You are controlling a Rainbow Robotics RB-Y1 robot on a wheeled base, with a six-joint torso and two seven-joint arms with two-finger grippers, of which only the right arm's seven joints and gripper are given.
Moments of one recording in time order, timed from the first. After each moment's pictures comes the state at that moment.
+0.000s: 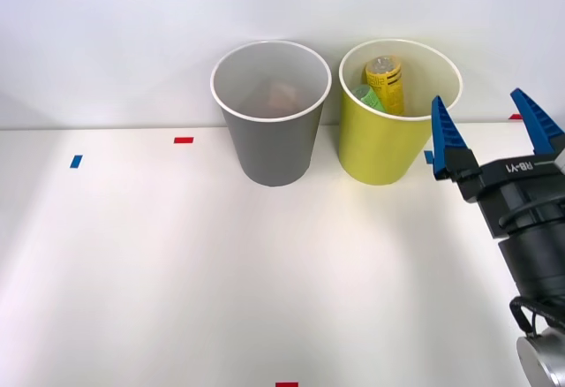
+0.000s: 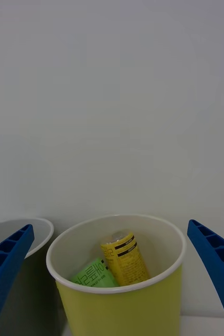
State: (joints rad) arm 0.34 -0.35 0.07 -2.28 -0.03 -0.07 1.17
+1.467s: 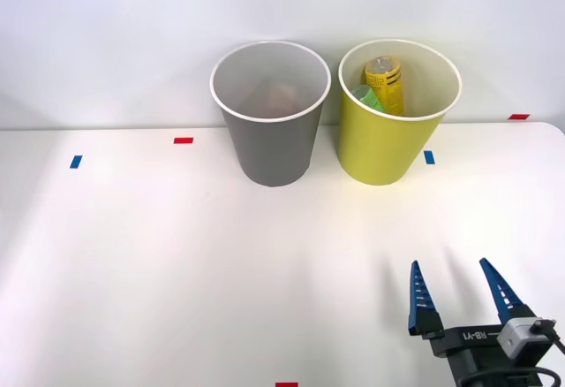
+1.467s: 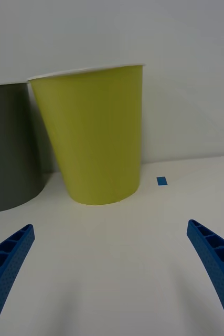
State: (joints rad) arm 0.68 -0.12 0.14 -1.84 0.16 -0.56 1.24
